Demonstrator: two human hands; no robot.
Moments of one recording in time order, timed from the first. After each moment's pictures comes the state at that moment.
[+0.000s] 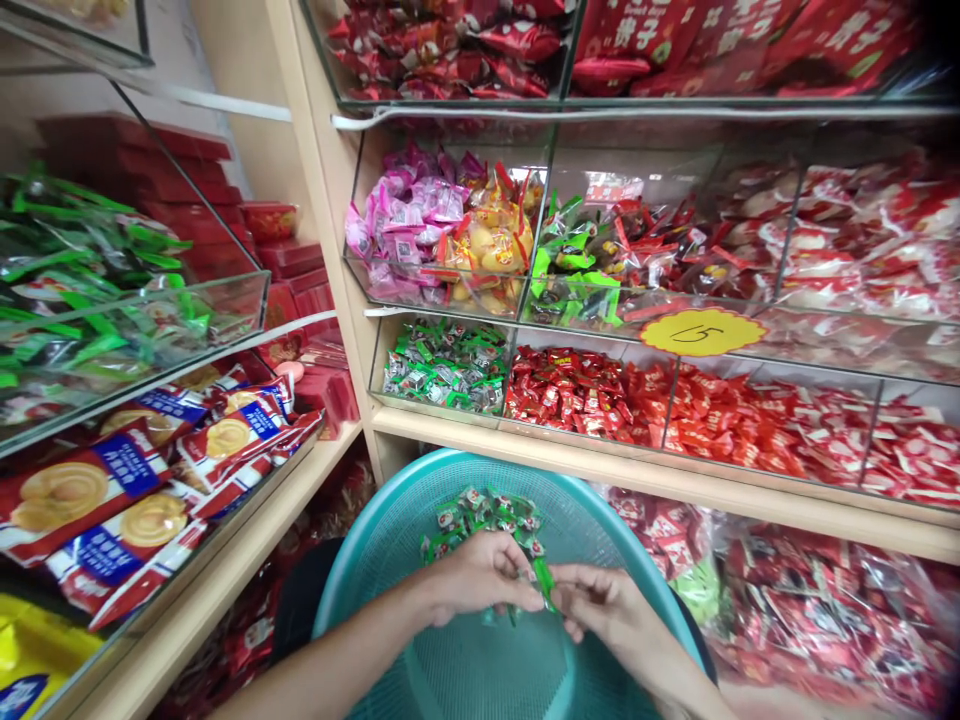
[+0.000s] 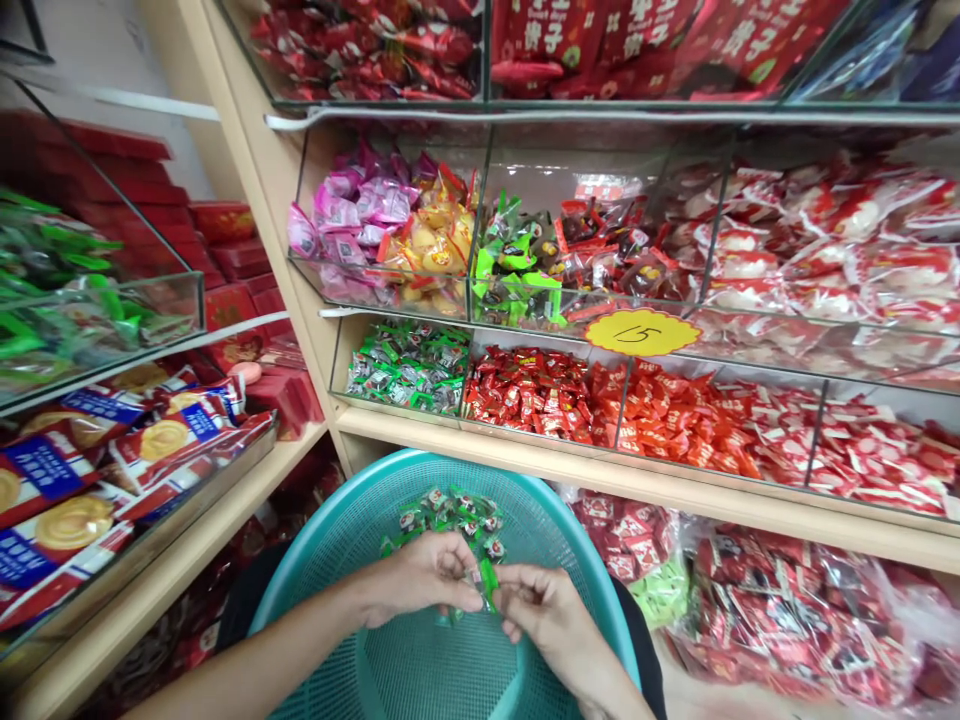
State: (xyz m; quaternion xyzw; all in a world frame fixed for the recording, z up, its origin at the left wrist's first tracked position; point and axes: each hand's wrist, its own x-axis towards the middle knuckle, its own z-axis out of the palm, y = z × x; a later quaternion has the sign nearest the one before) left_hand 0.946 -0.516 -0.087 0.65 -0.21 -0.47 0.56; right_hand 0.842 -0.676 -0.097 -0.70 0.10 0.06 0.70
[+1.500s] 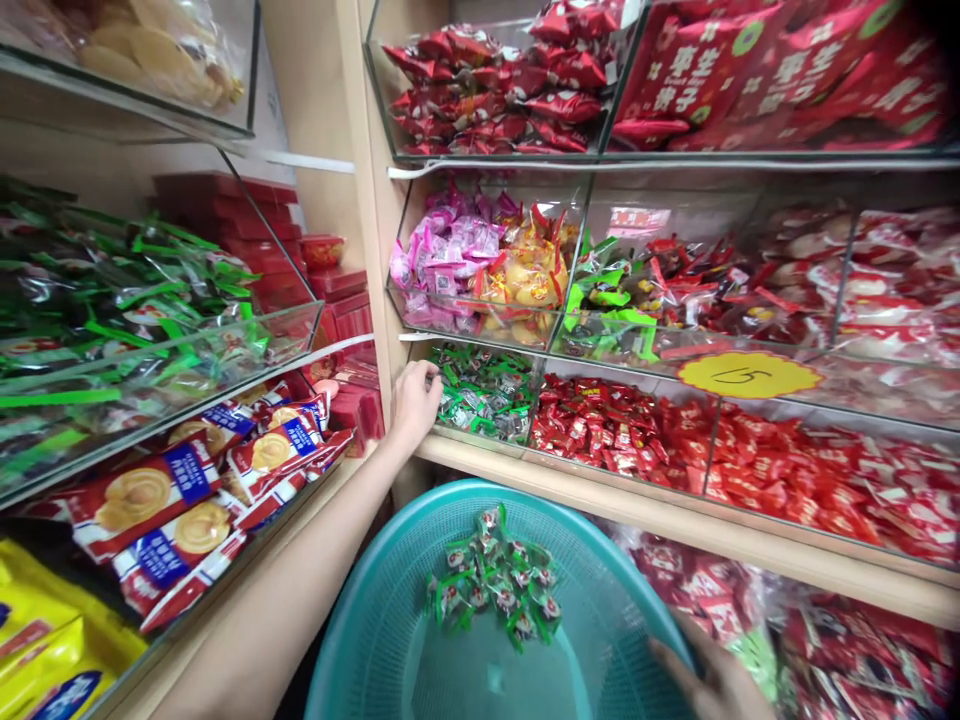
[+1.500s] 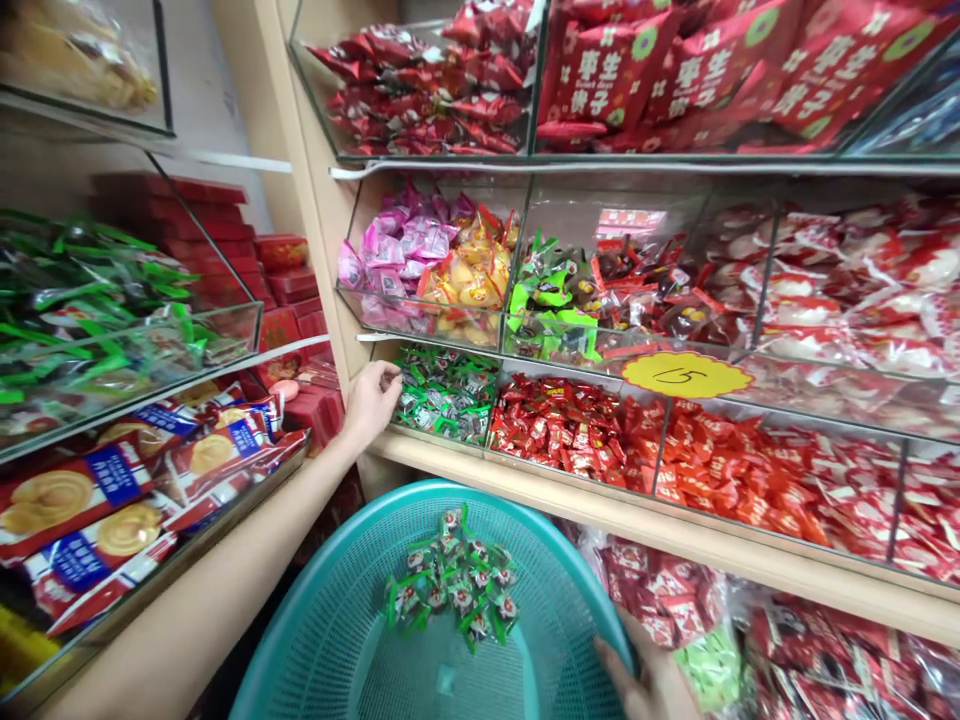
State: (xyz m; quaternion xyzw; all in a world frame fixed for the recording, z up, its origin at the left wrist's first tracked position) left_hand 1.126 -0.478 0.009 0.85 -0.21 0.32 0.37; right_hand 0.822 -0.749 -0.133 -0.87 0.24 -0.07 0.41
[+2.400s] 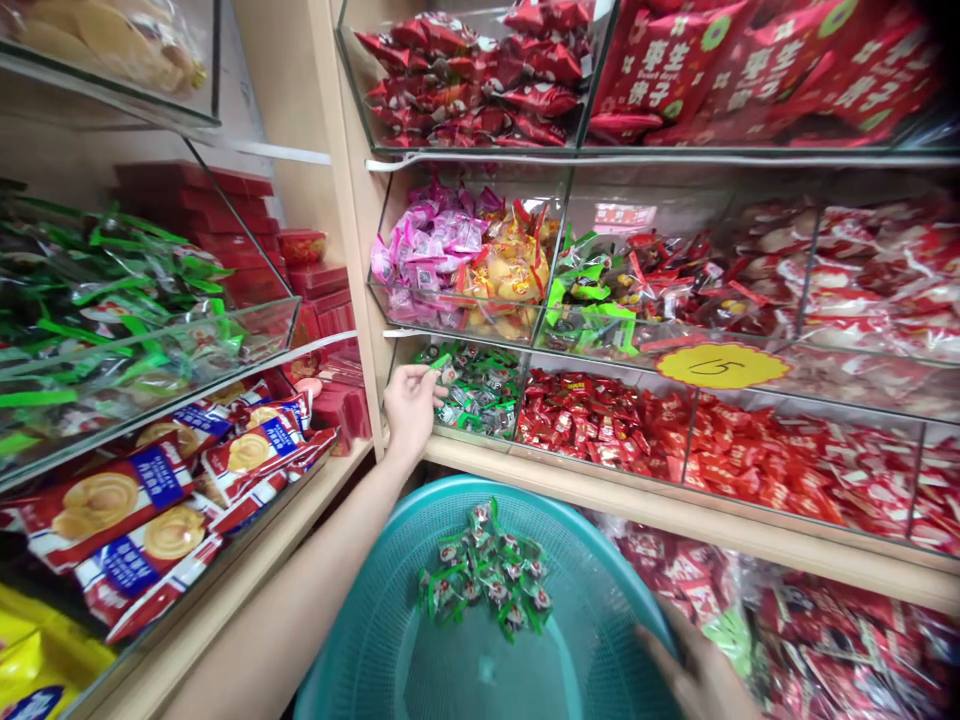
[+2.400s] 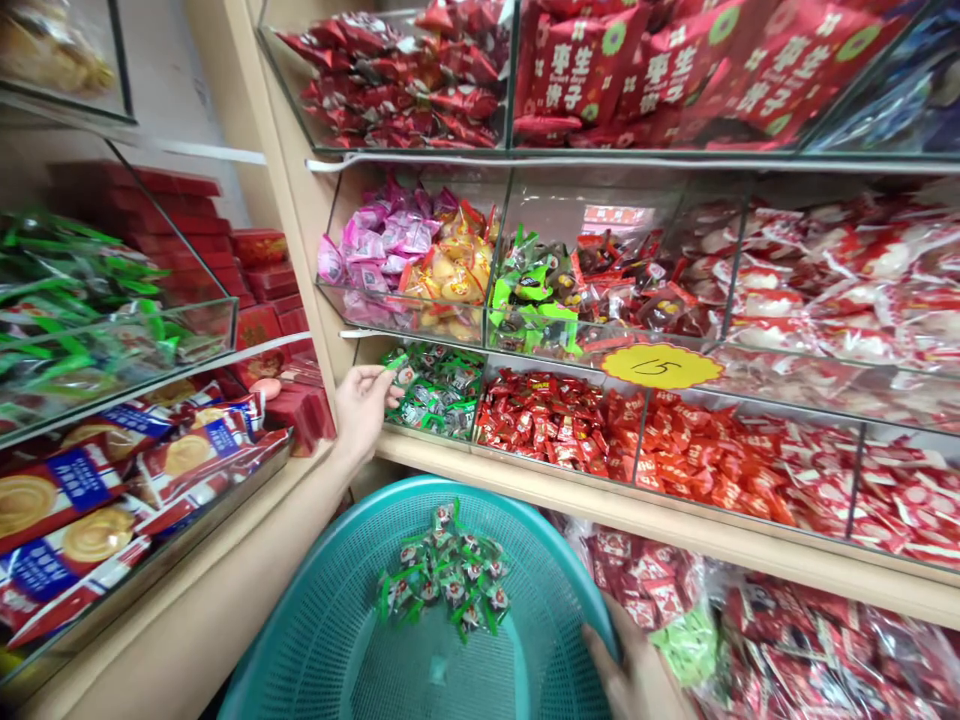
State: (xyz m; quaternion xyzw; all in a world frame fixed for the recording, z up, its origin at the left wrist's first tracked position) left_hand 1.103 -0.509 0.000 0.61 -0.15 0.20 0.75; right_hand 0.816 -0.750 -0.145 -0.89 0.27 -0.06 0.35
